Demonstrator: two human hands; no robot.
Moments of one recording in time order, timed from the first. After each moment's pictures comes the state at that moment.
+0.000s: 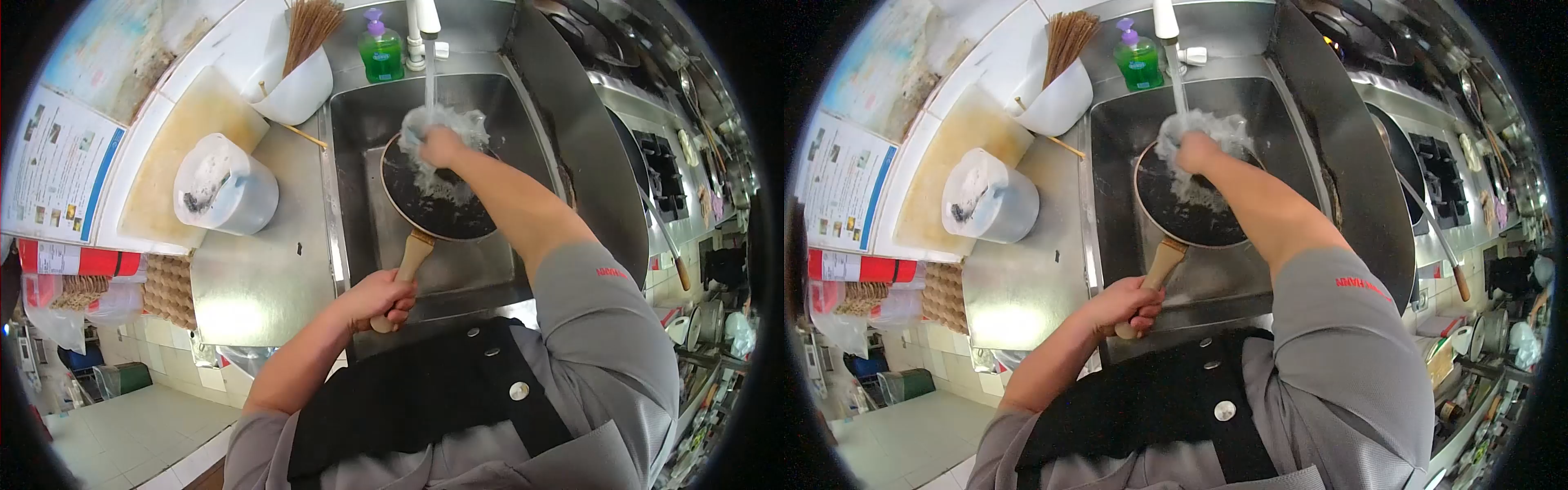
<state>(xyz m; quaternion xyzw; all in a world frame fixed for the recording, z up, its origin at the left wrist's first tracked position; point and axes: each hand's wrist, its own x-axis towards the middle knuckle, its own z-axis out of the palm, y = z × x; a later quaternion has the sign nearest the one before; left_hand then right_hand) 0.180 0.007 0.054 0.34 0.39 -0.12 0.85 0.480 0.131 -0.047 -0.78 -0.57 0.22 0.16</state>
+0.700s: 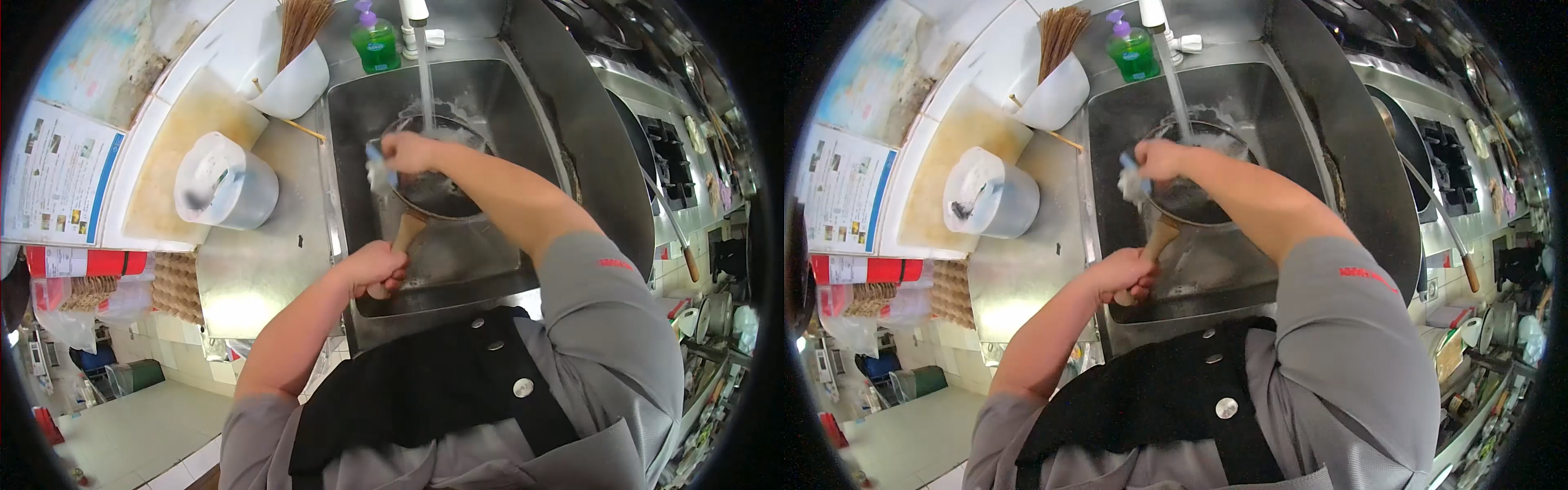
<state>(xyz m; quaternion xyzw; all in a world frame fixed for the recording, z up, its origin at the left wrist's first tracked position) 0.196 0.038 0.025 0.42 0.43 -0.15 0.78 0.429 0.129 -0.029 -0.62 -0.64 0.40 0.21</state>
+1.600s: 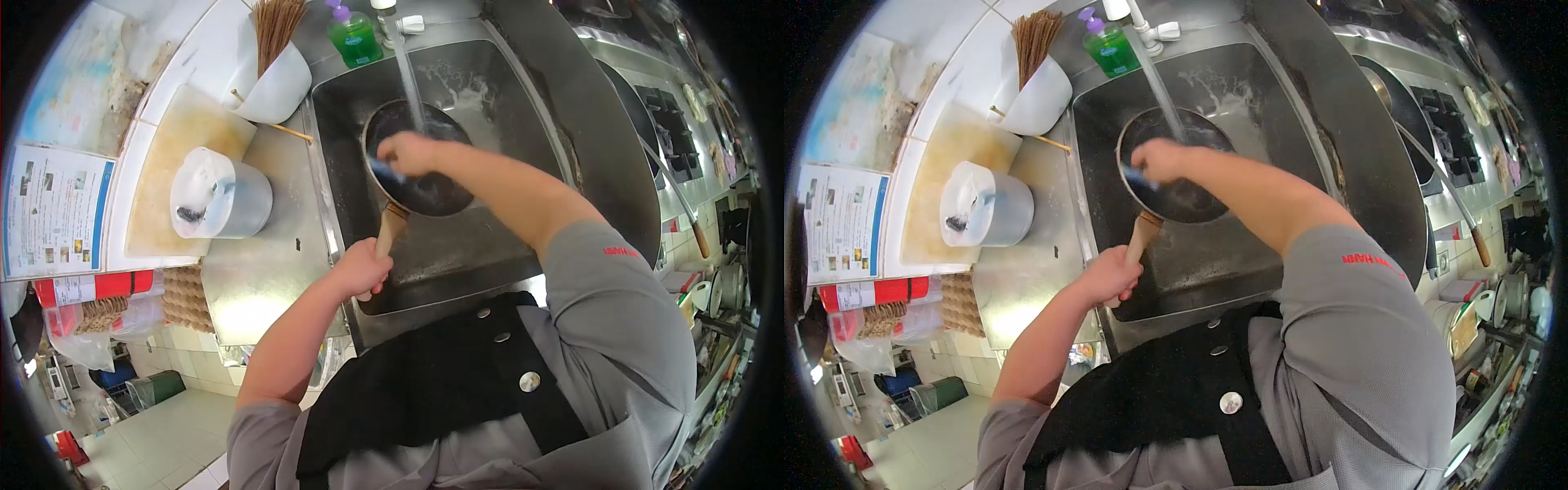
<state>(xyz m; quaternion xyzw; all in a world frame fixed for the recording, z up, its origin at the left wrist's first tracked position) 0.182 0.040 0.032 0.62 0.48 -0.16 0.60 0.437 0.102 -0.046 -0.59 -0.70 0.34 0.22</state>
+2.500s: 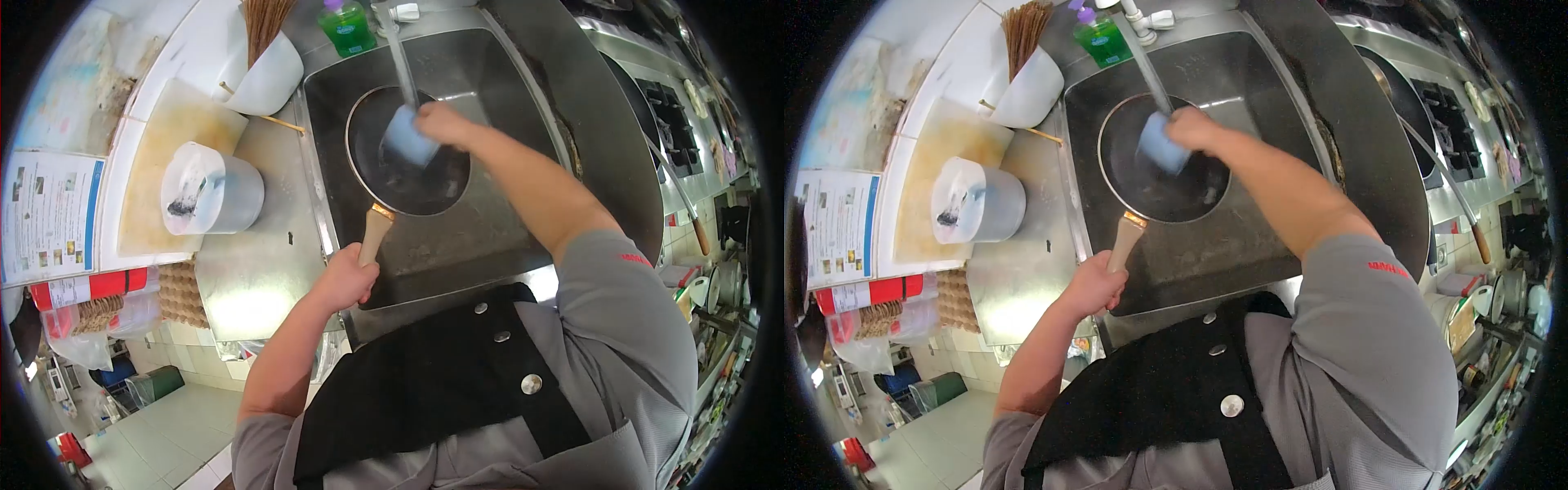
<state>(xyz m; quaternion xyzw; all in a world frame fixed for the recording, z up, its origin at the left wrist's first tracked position) 0.161 0.022 0.045 0.61 0.50 -0.11 0.61 0.486 0.086 -0.038 -0.74 -0.43 0.41 0.30</state>
